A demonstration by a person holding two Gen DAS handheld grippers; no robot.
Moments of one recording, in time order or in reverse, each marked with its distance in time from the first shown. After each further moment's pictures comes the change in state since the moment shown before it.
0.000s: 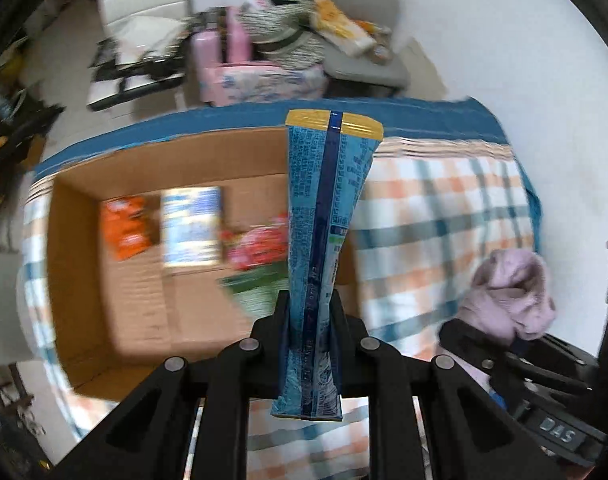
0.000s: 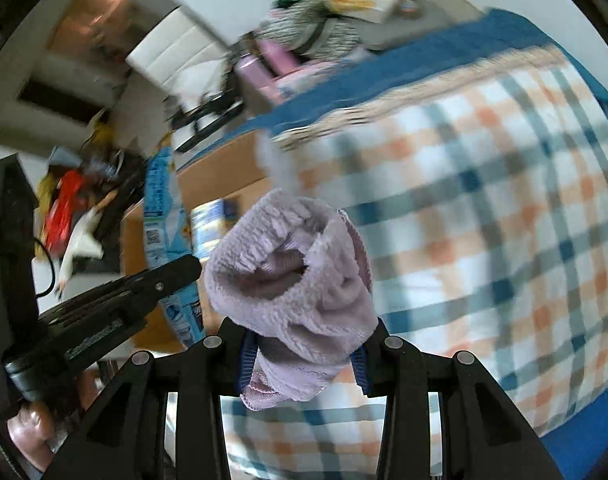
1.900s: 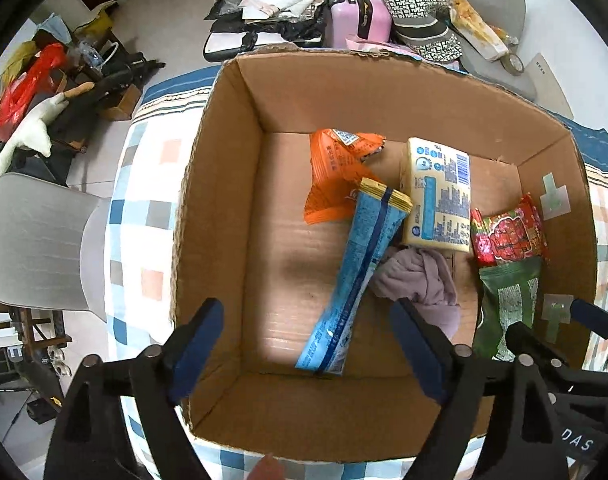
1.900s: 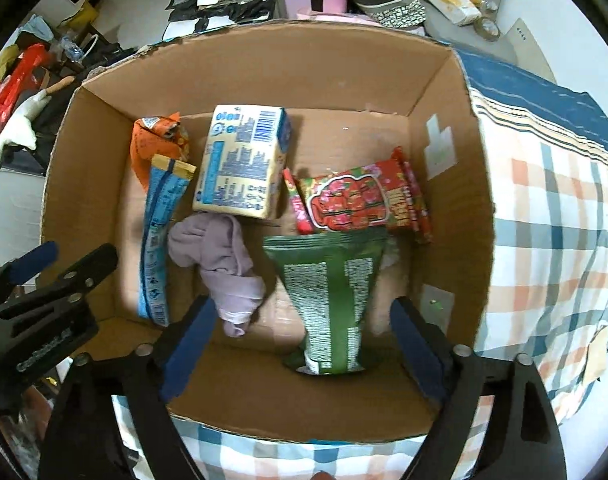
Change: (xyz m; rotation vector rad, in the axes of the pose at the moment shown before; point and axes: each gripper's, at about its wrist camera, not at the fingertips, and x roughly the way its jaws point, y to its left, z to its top) left arm 0.050 0.159 -0.037 -0.178 0.022 0.288; right arm 0.172 0.136 -0.010 -0.298 0.176 -0.326
